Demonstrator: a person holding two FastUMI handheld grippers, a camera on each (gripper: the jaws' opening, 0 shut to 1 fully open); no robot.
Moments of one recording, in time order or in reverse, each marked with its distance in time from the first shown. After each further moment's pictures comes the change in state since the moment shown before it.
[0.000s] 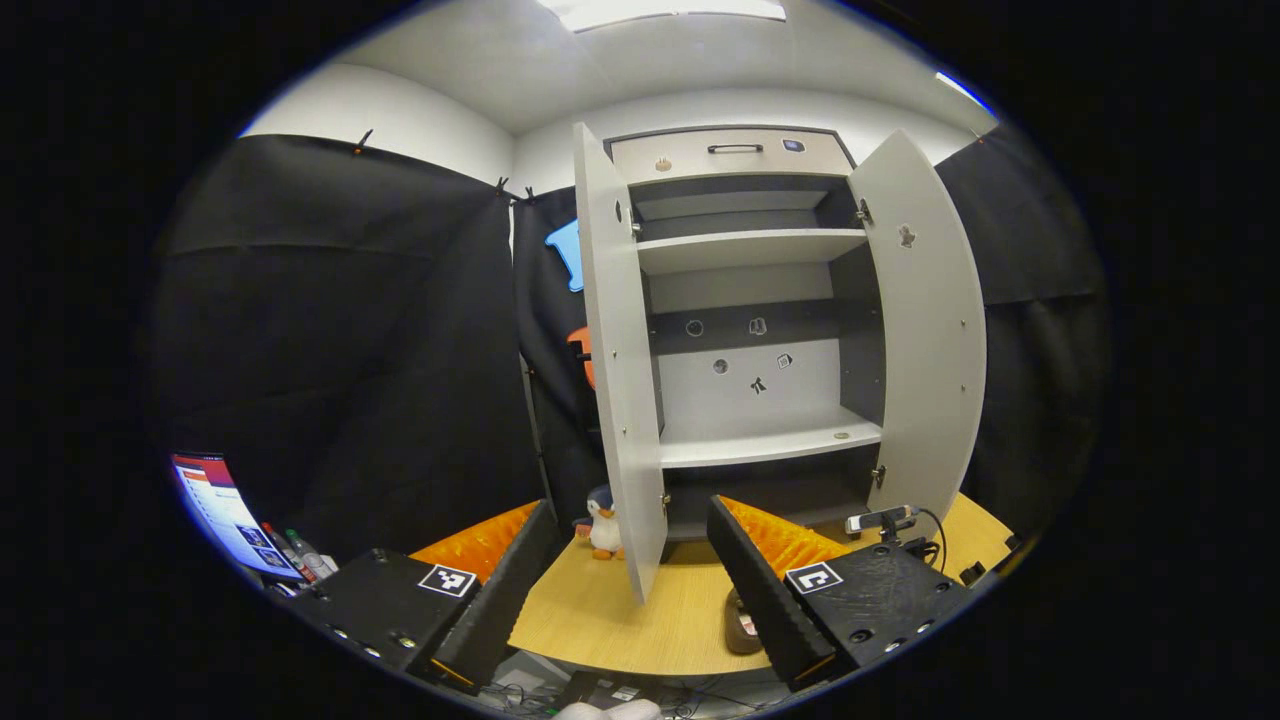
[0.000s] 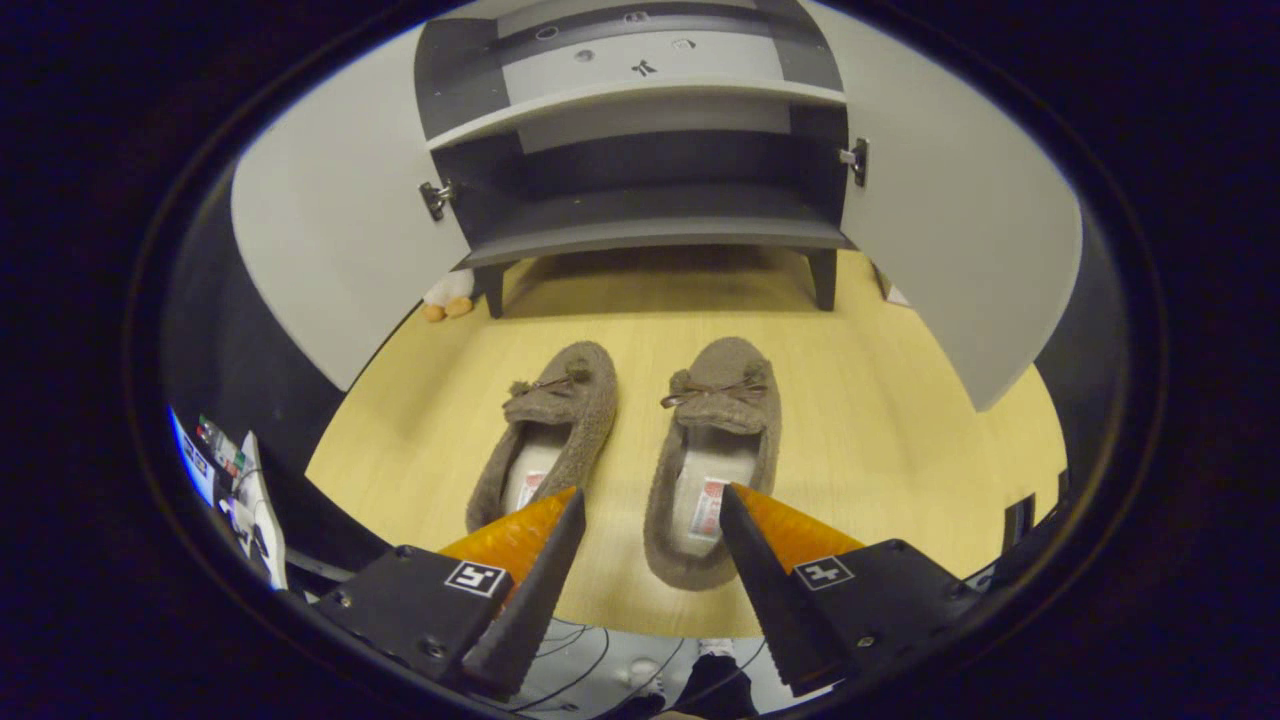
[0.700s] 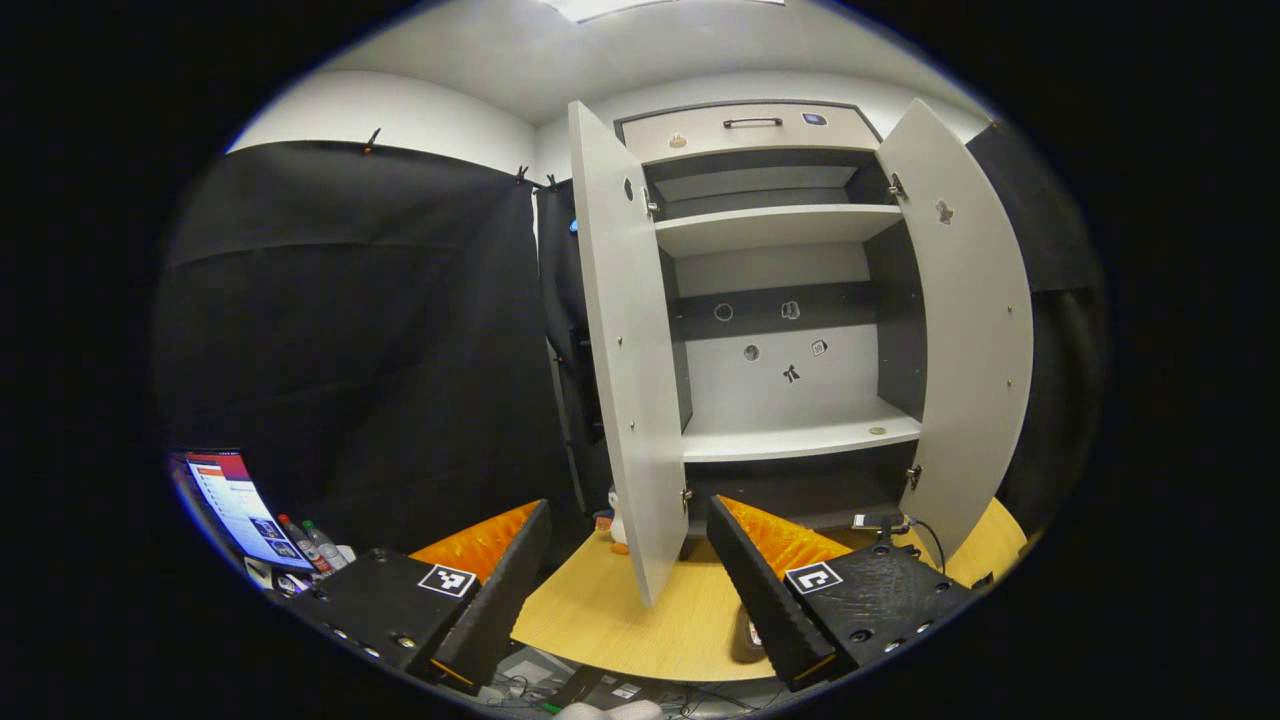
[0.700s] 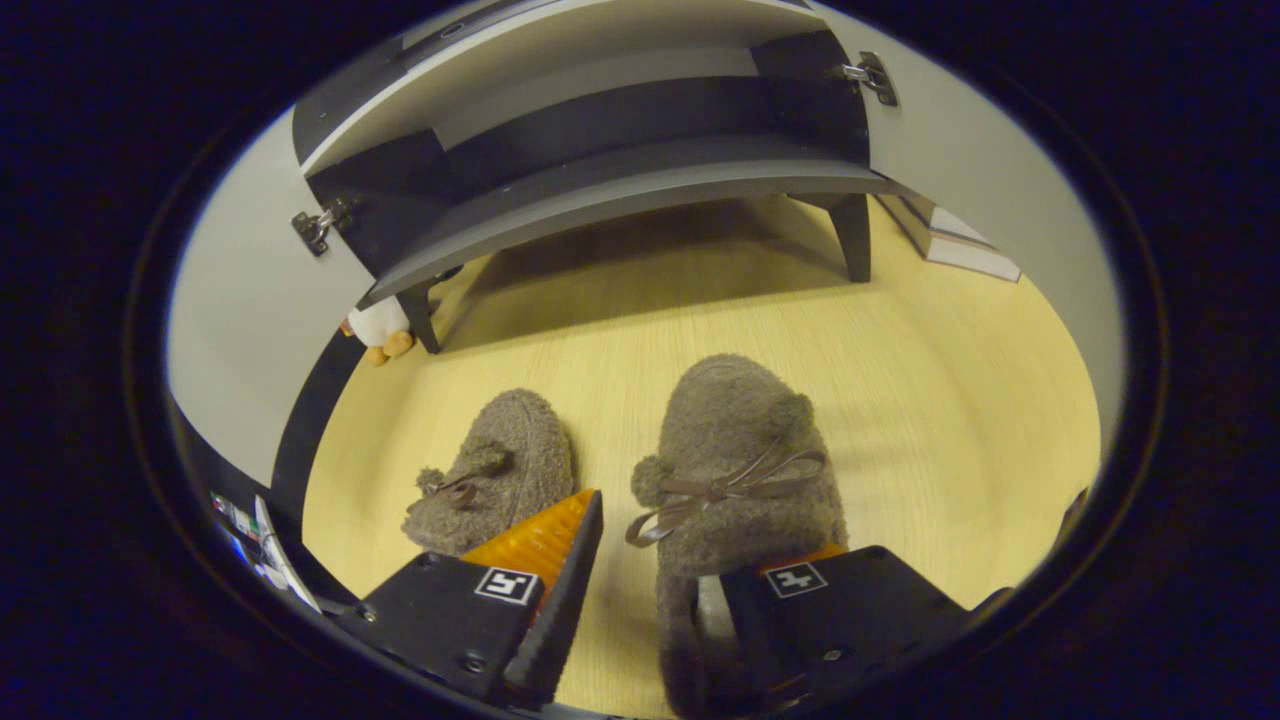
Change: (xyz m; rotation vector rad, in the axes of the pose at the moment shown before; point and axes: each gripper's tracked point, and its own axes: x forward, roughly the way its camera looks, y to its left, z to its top) left arm 0.034 -0.010 -0.010 0.008 0.057 0.132; right arm 0.107 -0.019 0.045 0.130 0.024 0.003
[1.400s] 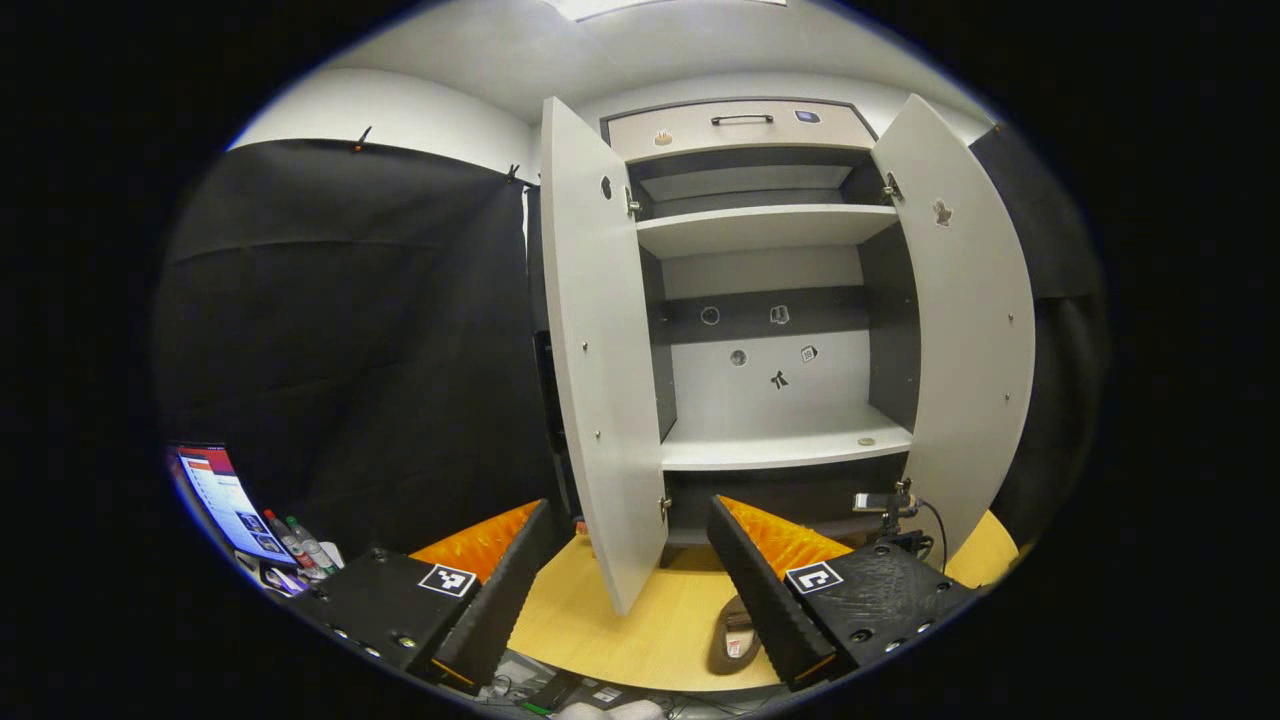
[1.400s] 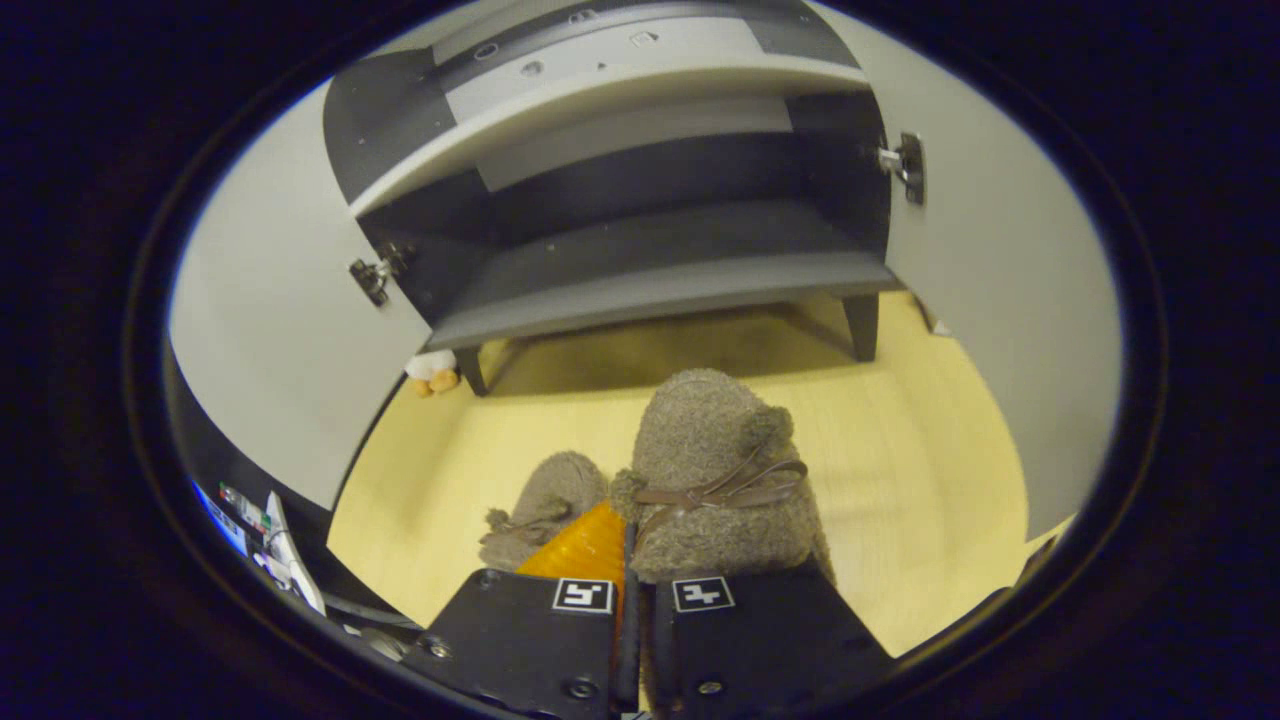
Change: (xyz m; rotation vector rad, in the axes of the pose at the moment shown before) left arm 0.011 -0.033 0.008 -0.033 -0.021 -0.041; right arm -0.076 0.027 0.068 -0.079 -0.139 0.105
